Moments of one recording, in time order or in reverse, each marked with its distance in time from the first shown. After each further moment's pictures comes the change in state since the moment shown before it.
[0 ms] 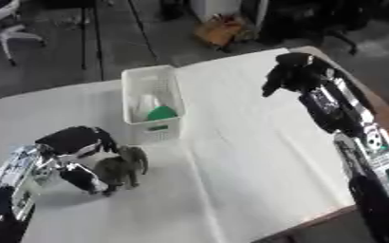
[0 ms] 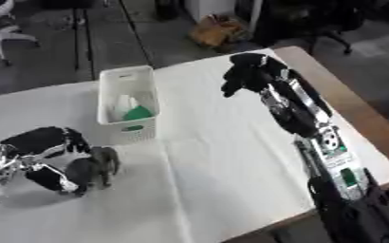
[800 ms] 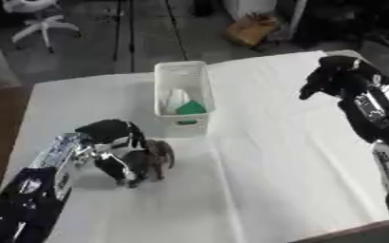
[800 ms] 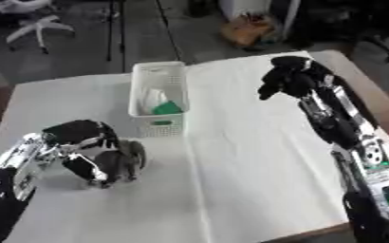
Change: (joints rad) left arm 0.001 -0.010 0.006 0.016 -0.002 0.010 0.029; right arm 0.000 0.000 0.000 0.000 0.000 0.001 0.002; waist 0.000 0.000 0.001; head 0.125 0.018
